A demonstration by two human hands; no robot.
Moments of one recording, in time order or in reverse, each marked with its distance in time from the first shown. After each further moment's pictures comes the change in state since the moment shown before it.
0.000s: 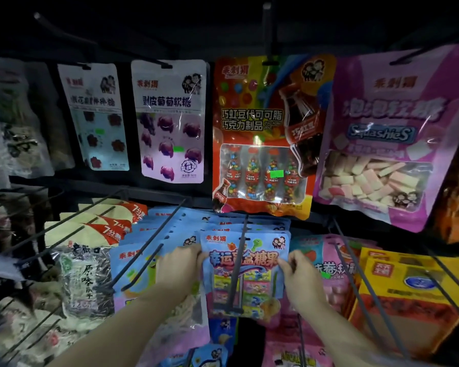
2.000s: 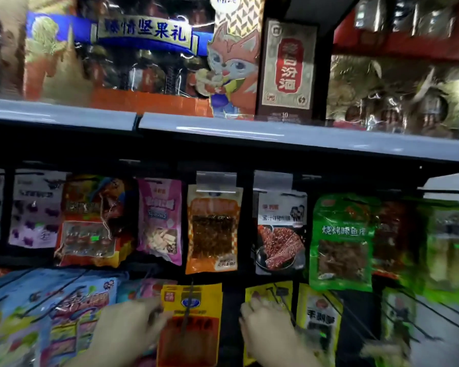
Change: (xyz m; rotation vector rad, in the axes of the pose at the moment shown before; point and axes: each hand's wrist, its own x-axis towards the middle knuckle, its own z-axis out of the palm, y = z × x) left_hand -0.201 0.336 -0.162 0.044 -0.018 0.255; right_hand -0.148 0.082 -0.431 -0.968 0.022 -0.432
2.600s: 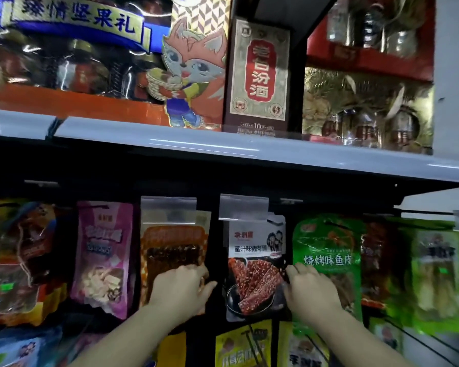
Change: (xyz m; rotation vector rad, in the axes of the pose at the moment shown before) left_hand 0.178 0.143 -0.001 -0.042 0.216 0.219; right_hand 0.079 0.160 -0.041 -0.038 0.010 0.353
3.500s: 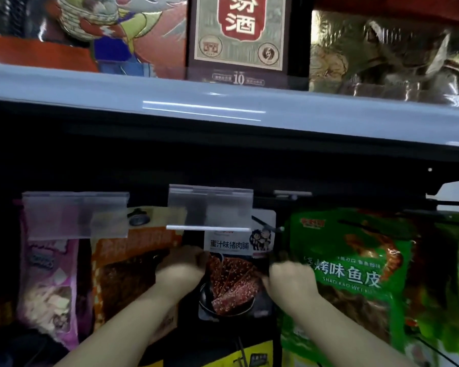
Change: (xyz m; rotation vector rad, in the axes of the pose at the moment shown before) left_hand 0.128 0.010 0.074 -0.319 -0.076 -0.257; right_hand 0.103 0.007 0.058 -0.038 -0.013 -0.069
